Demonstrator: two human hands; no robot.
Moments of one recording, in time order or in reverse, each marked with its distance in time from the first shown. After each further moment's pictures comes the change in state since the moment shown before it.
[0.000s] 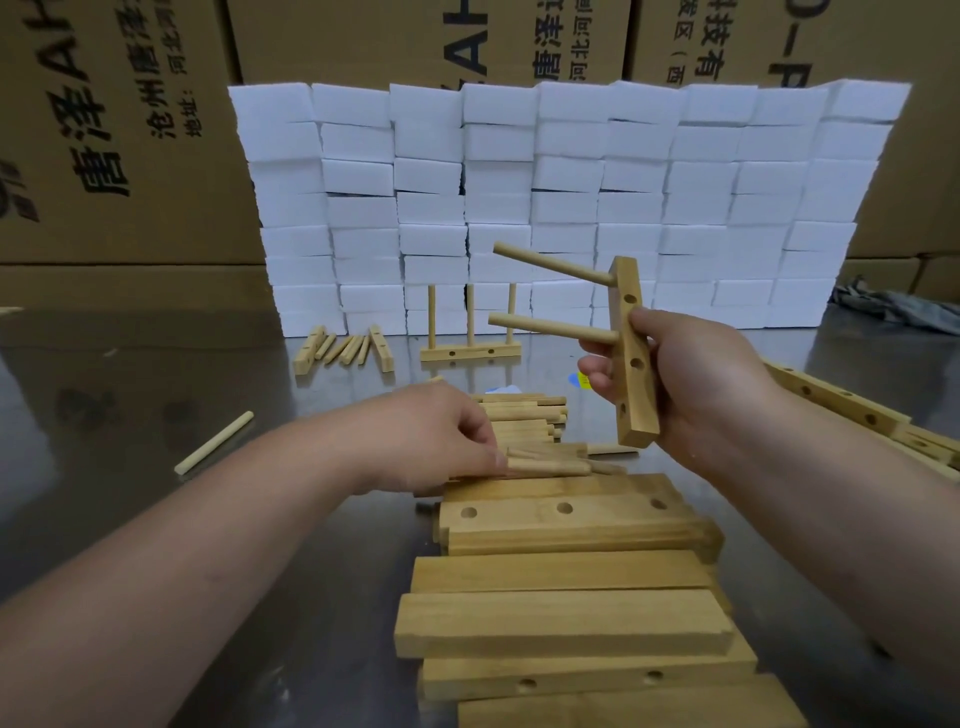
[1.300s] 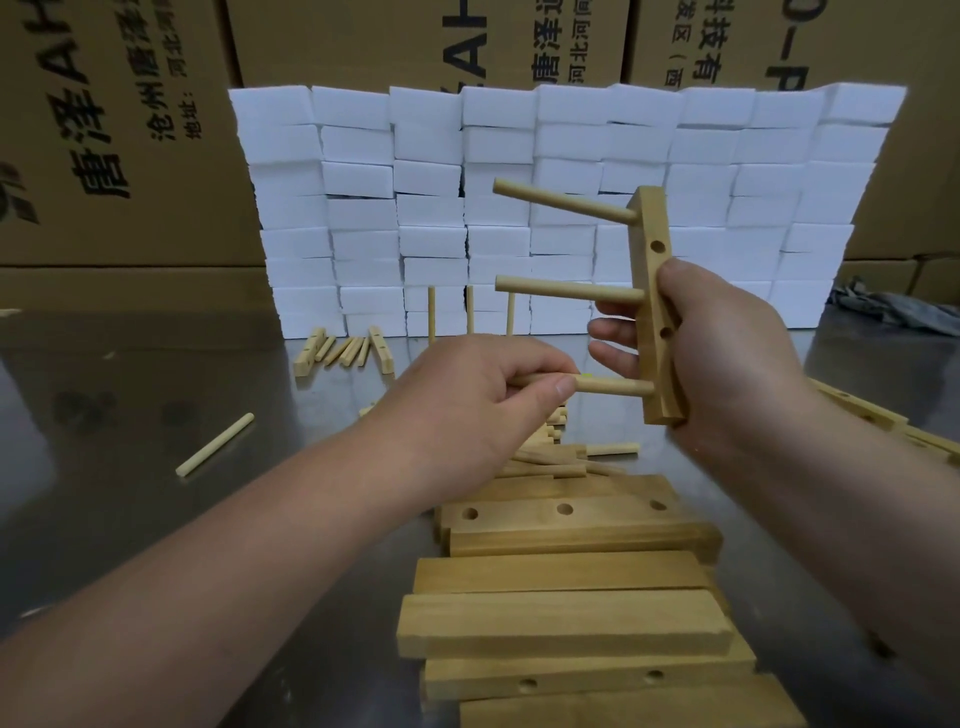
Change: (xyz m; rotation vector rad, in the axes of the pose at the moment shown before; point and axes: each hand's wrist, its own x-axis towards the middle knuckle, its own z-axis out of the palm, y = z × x) left_hand -0.024 0.037 0.006 -0.227 0.396 0.429; right_hand -0.007 -0.011 0.004 -0.016 -0.005 -0.271
